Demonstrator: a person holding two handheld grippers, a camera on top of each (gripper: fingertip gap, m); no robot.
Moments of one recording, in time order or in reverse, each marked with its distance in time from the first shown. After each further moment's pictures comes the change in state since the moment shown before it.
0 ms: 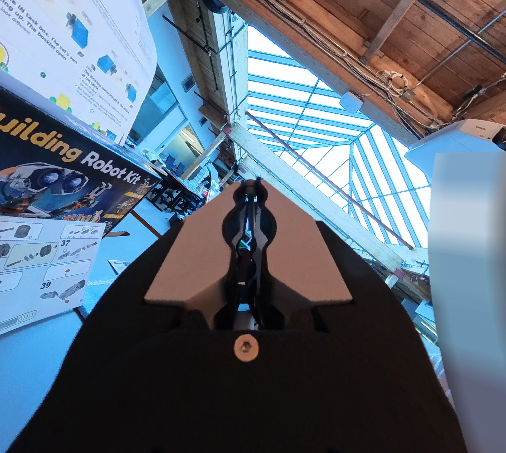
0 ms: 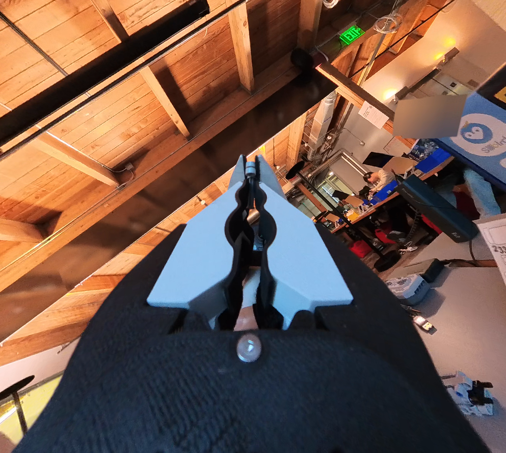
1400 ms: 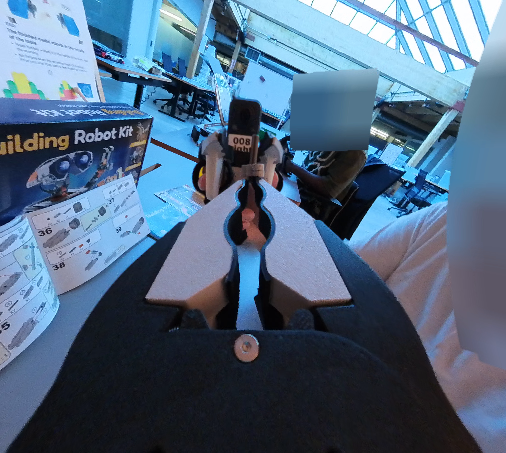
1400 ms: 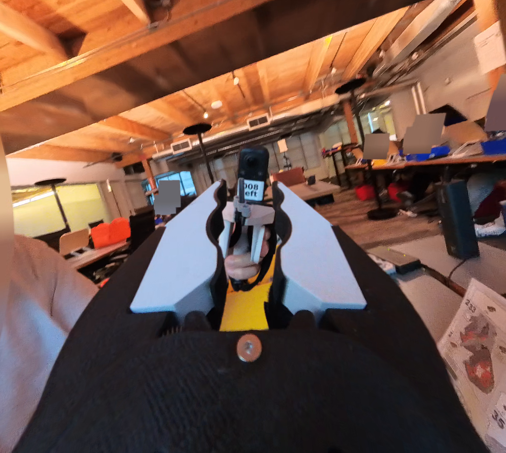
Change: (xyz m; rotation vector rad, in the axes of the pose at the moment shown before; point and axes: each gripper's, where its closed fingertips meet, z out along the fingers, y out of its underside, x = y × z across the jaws) left arm 0.031 0.022 -0.039 -0.522 0.019 0.338; right arm -0.036 0.002 0.010 -0.479 -0.269 -0.291
